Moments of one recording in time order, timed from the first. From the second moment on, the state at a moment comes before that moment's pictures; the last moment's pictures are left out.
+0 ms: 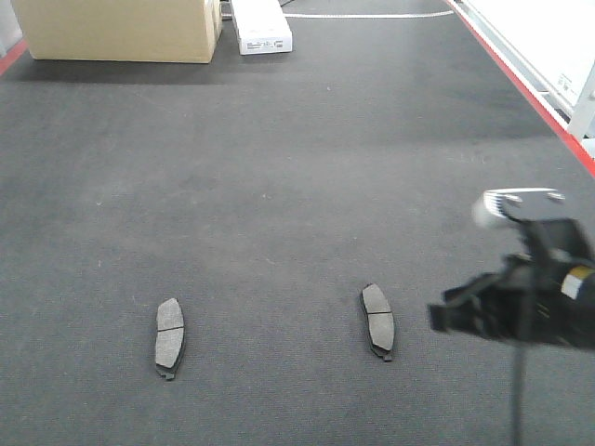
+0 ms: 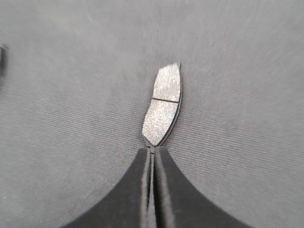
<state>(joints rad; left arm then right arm) -0.25 0.33 -0.44 -0.32 0.47 0.33 0.28 1.10 -0.68 0.31 0.50 -0.16</state>
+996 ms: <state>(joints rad) -0.25 0.33 -0.44 -0.32 0.47 0.33 0.28 0.33 -0.37 0.19 0.40 -0.17</state>
